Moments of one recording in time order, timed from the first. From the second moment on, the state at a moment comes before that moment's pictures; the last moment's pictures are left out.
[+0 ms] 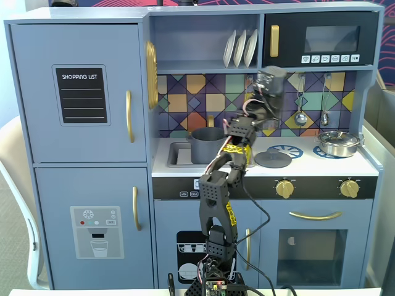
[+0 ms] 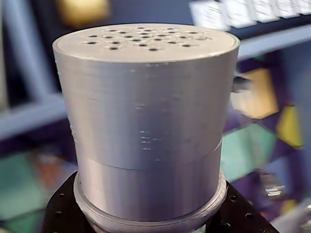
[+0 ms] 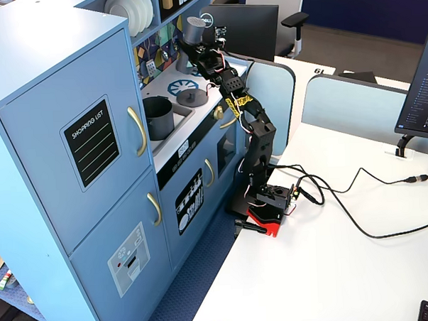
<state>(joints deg) 32.6 106.7 73.7 18.3 -67.4</state>
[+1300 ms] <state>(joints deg) -1.3 114.6 80.4 22.2 2.1</state>
